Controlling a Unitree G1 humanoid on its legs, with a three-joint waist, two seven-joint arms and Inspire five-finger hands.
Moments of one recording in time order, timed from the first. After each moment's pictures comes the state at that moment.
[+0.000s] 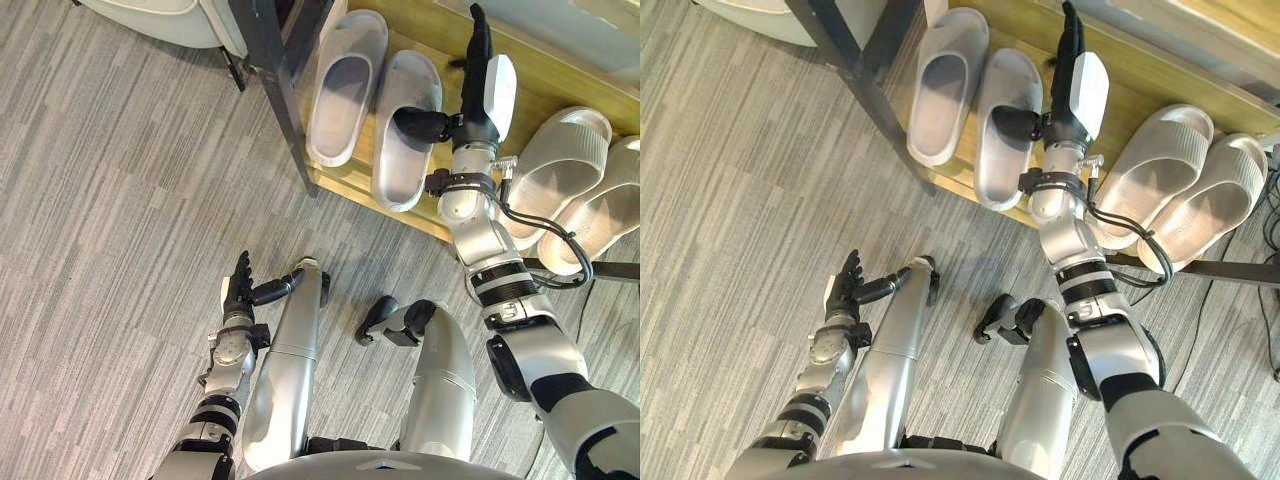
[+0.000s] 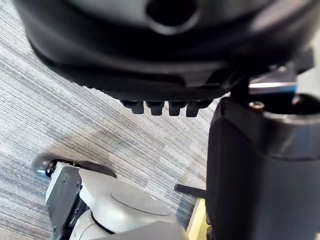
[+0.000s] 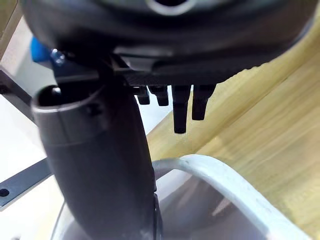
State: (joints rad) left arm -0.18 0.10 0.02 0.75 -0.19 -0.21 0.18; right arm -0.76 -0.28 0.14 0.46 -0.41 -0.01 -0.53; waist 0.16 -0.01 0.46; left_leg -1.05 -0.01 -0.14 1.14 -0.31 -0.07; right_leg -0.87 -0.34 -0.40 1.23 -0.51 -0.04
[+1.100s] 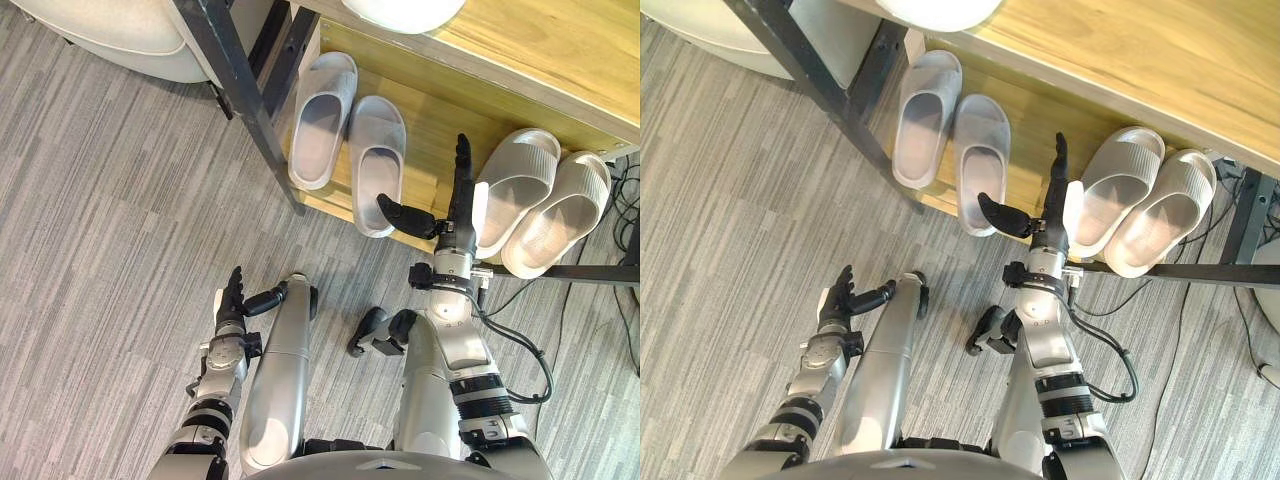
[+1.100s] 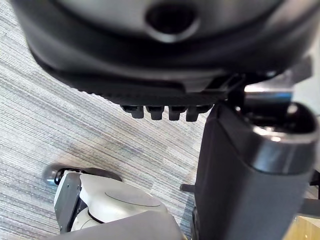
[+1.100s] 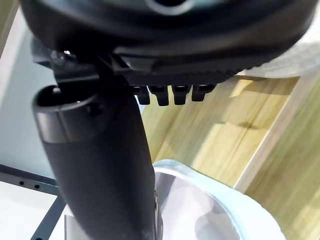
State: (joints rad) left arm -0.17 0.13 0.05 0.77 -0.14 -0.14 0.18; right arm -0.20 0.00 0.06 0.07 -0.21 -0.11 -0.44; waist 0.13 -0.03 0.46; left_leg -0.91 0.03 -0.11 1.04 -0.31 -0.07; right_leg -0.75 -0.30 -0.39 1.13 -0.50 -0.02
